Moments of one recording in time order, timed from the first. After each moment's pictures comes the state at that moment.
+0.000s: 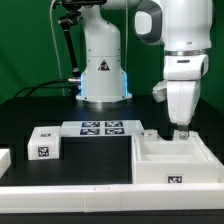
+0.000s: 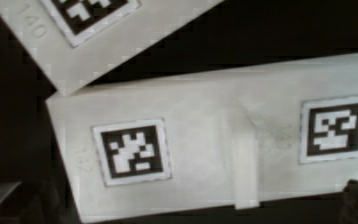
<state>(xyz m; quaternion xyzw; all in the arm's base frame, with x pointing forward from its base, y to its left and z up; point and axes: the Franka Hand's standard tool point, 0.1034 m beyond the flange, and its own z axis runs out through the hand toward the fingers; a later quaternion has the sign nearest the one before) 0.435 0.154 0.030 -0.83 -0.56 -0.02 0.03</state>
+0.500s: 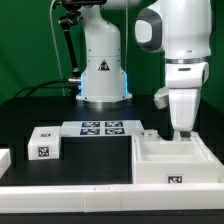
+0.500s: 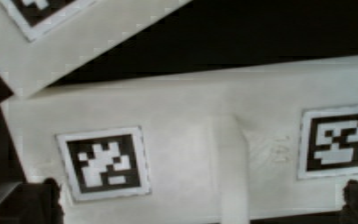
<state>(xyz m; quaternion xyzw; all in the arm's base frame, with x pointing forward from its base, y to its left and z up) 0.430 0.160 0.019 -0.82 -0.57 -0.02 0.03</state>
